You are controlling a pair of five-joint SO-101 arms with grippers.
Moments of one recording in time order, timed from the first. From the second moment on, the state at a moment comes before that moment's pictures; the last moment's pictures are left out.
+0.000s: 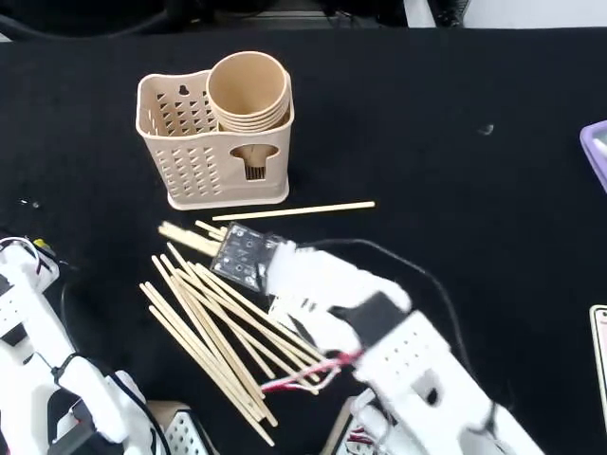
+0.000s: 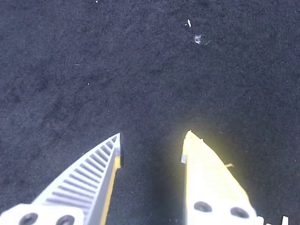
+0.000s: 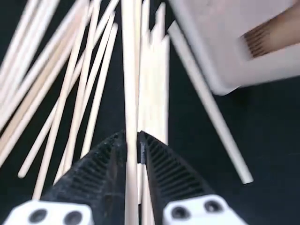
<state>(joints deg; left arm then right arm) -47.9 -36.7 56.5 39.4 4.4 -37.5 -57.7 58.0 59.3 31.8</state>
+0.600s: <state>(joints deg) -40.4 -36.7 60.6 39.4 13.9 -42.9 -59.0 43.3 27.5 10.1</state>
